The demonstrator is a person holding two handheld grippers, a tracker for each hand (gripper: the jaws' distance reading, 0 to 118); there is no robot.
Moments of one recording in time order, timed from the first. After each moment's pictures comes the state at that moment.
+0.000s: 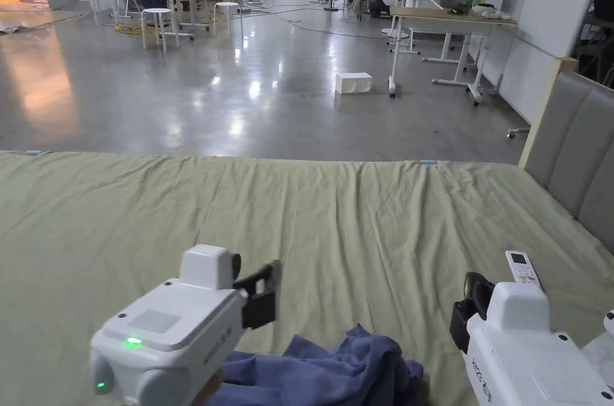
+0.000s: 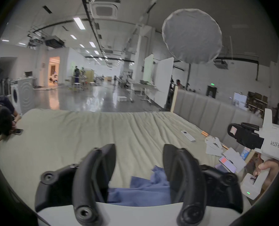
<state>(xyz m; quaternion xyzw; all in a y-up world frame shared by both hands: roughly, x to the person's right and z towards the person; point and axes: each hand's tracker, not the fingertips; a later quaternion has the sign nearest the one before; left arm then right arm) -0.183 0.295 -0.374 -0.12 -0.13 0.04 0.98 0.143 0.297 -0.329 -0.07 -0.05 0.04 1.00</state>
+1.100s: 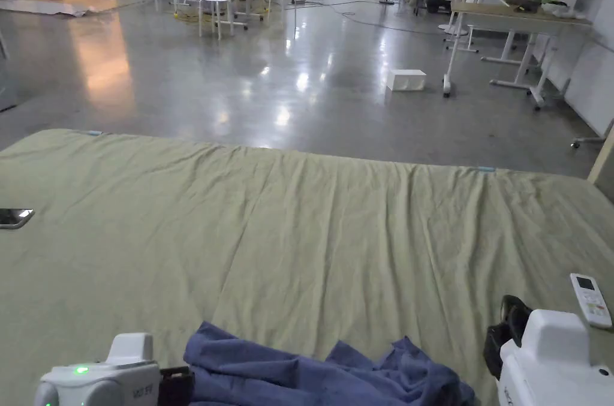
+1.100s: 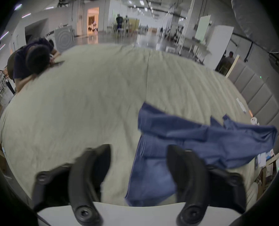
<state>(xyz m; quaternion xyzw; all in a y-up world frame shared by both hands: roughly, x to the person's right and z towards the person) -0.325 0.147 -0.392 -0.45 0.04 0.09 0.89 0.121 0.278 -0.354 -0.08 -0.04 0.07 0.99</state>
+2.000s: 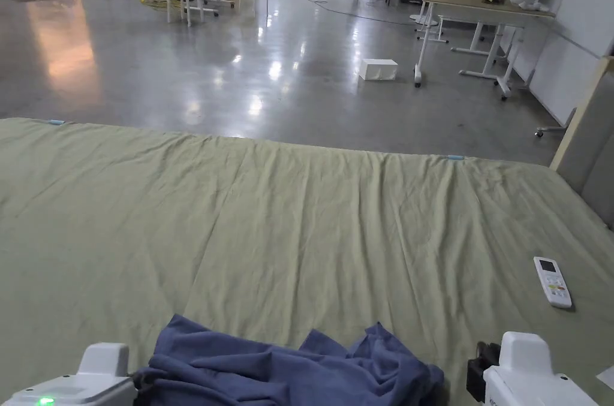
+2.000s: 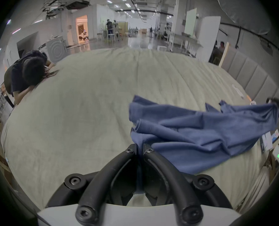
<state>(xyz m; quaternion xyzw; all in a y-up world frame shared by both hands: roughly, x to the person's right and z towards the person) -0.312 0.160 -0.369 -0.39 0.02 0.04 0.92 0.175 0.205 -0.385 -0.28 -0.04 0.05 0.96</state>
